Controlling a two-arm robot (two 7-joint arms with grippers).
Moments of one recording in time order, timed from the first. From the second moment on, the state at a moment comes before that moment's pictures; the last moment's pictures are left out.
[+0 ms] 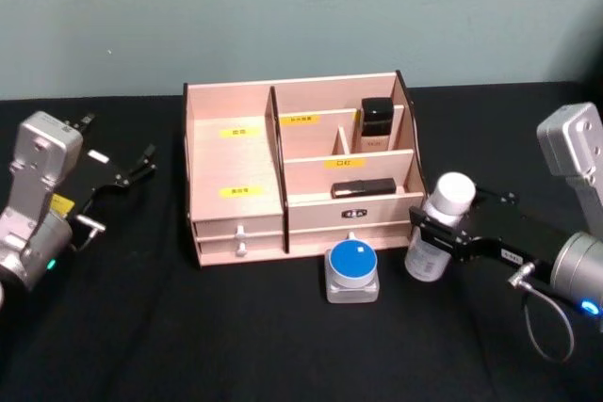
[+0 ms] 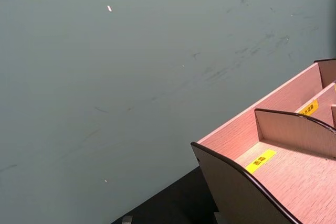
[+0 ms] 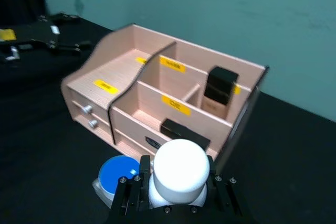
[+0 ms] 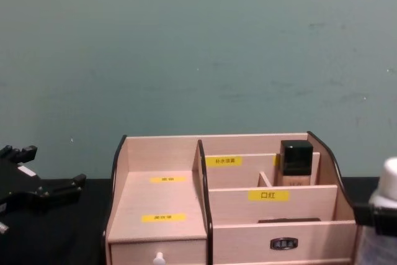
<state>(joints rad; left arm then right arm) -0.20 0.60 0.45 -1.41 -0.25 -0.12 0.03 -0.09 0.63 -0.22 -1.93 0.43 0.37 0.31</state>
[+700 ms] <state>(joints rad) -0.20 0.60 0.45 -1.41 -0.25 -0.12 0.03 0.21 0.60 -0.33 -1.93 0.48 0.47 0.37</state>
